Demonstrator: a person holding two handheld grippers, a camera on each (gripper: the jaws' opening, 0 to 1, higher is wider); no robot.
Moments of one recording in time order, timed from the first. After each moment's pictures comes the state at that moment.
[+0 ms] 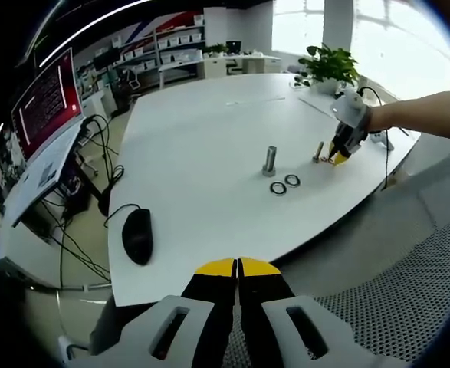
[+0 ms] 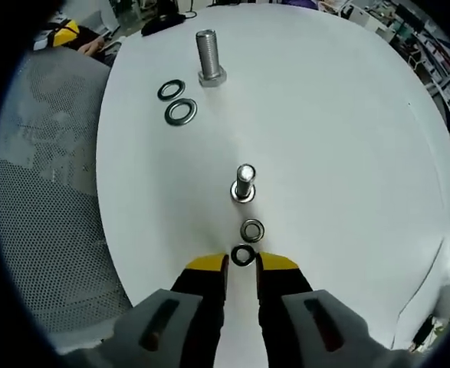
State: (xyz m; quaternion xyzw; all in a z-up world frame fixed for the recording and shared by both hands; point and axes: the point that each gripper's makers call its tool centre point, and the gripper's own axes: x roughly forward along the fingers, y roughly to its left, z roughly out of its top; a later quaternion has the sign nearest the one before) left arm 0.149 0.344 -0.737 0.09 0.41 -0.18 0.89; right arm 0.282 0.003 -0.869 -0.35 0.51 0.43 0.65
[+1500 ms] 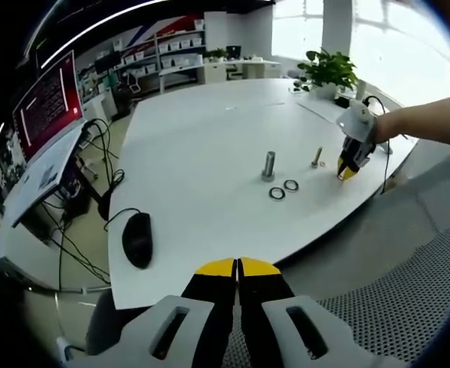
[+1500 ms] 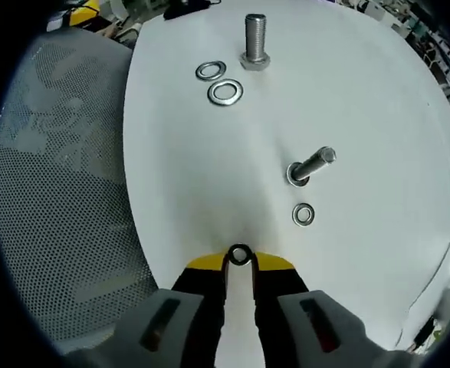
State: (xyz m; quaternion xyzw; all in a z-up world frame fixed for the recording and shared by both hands) left arm 0.151 0.343 -0.733 0.09 0.40 -0.19 0.89; right arm 0.237 0.007 -0.869 -0.36 0.55 0.45 0.61
